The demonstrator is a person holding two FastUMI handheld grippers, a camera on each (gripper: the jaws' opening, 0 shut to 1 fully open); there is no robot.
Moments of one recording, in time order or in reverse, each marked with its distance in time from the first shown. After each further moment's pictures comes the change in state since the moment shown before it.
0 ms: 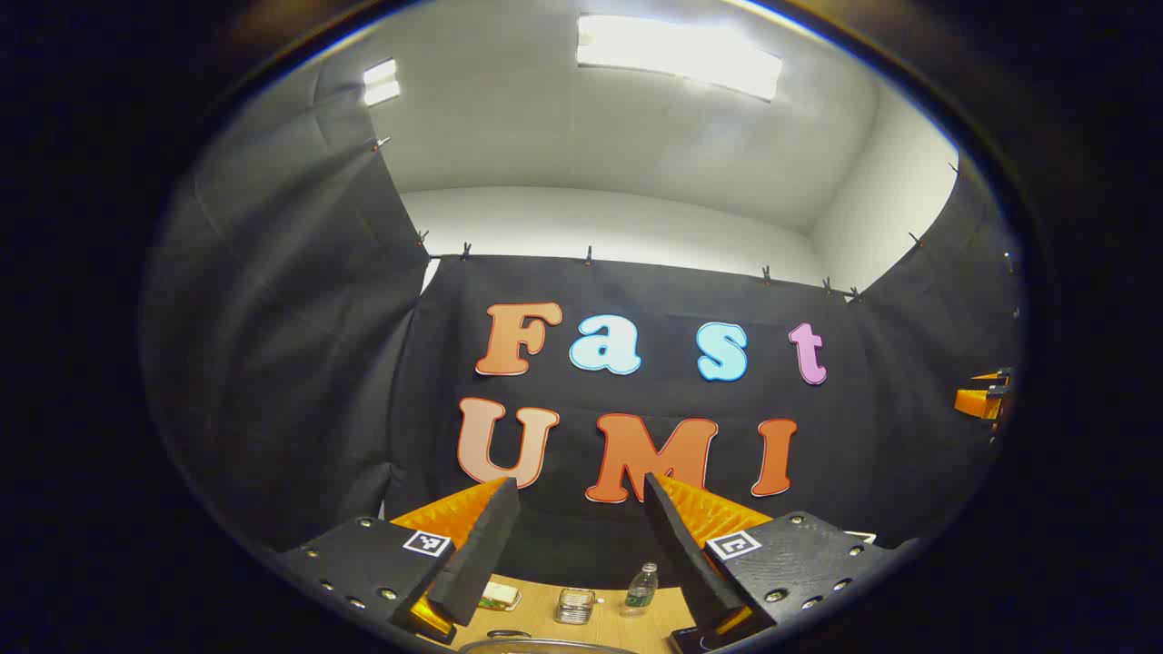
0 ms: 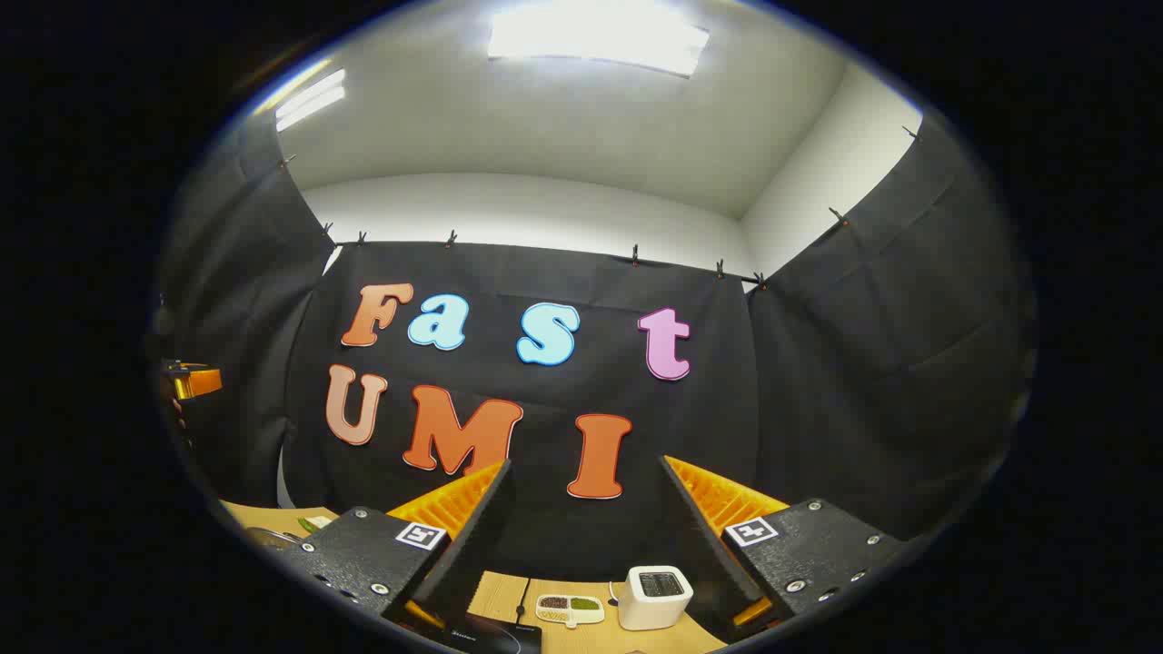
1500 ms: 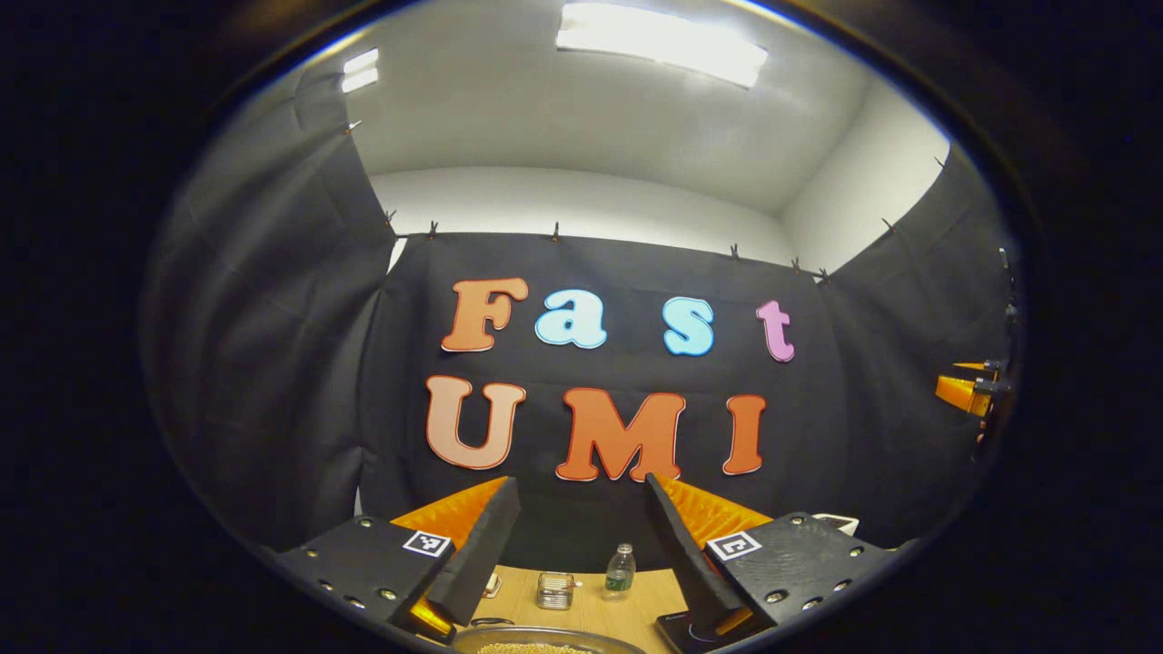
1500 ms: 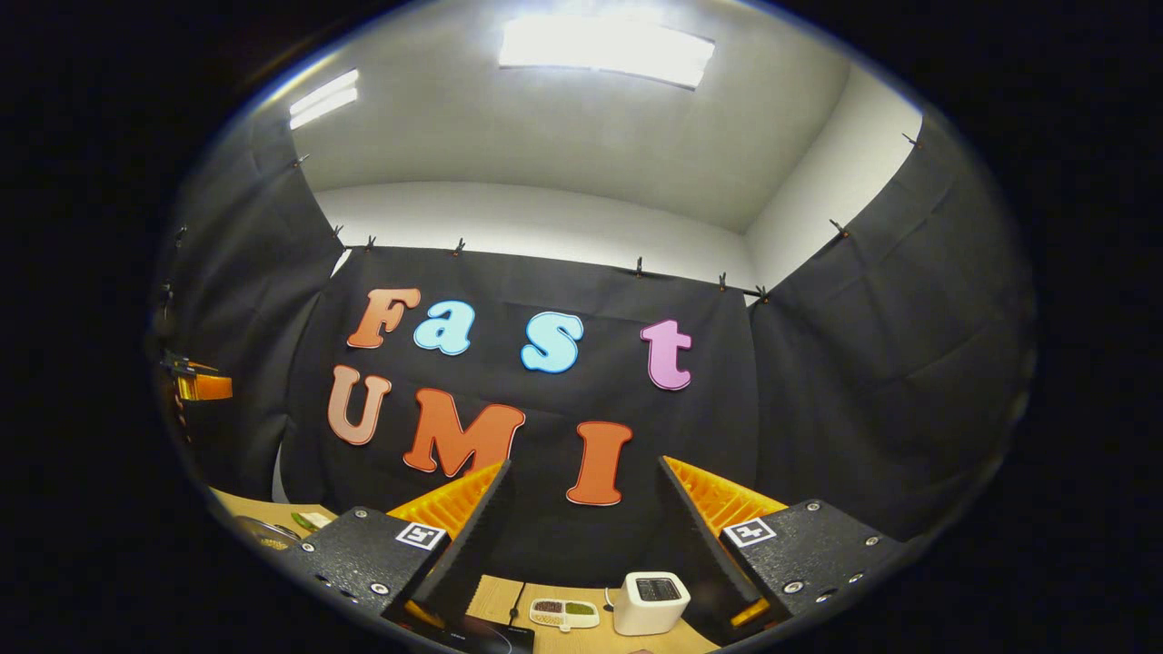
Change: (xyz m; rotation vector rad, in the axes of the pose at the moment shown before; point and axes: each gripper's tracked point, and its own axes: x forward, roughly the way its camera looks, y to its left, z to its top) left arm -0.007 -0.037 -0.046 0.035 0.112 -0.121; right arm -0.013 -0.004 -0.010 -0.011 -0.048 0.014
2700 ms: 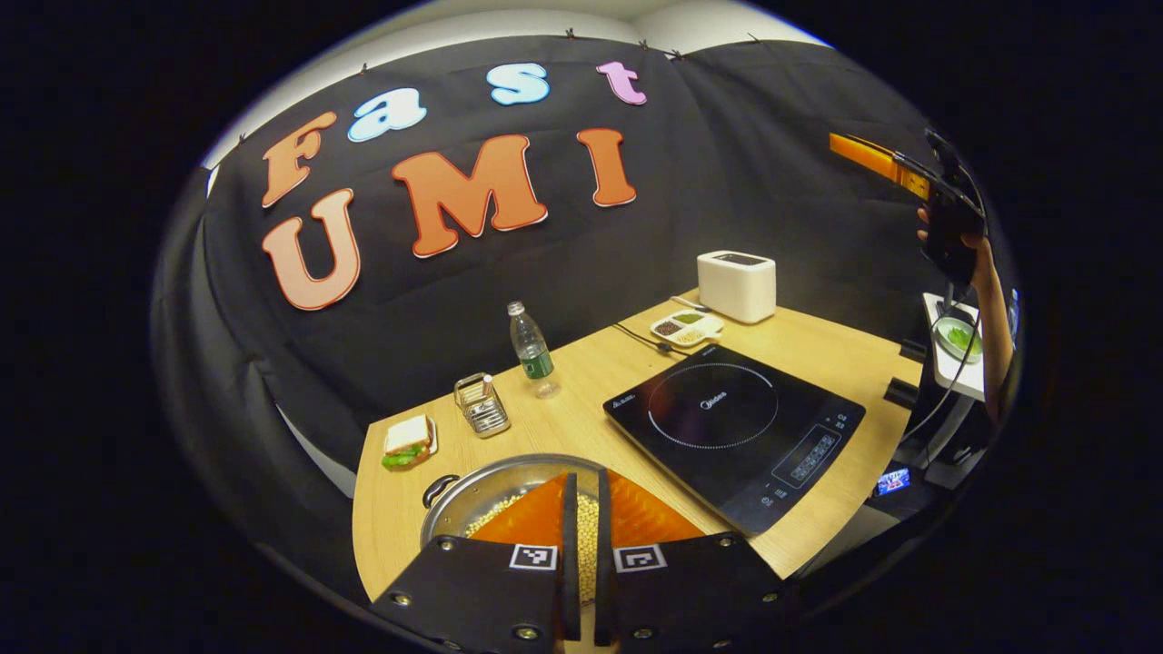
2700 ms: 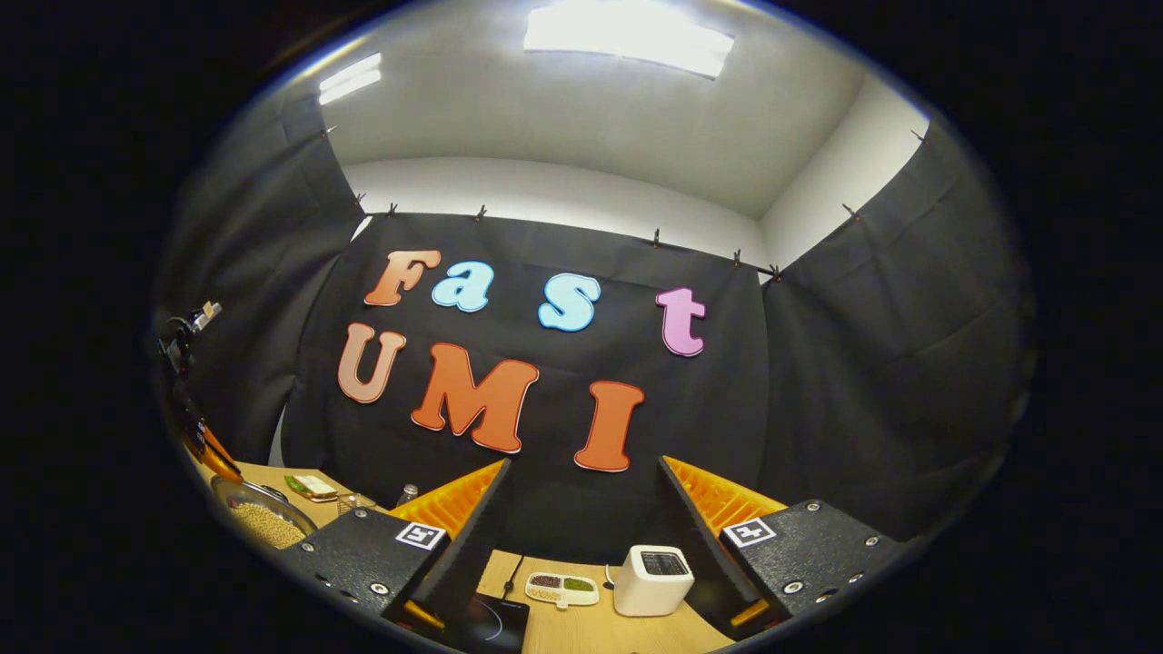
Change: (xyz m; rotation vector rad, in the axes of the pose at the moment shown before) left arm -0.087 -0.064 -0.242 0.283 0.780 -0.440; right arm -0.026 0.016 -0.094 -0.048 0.076 0.036
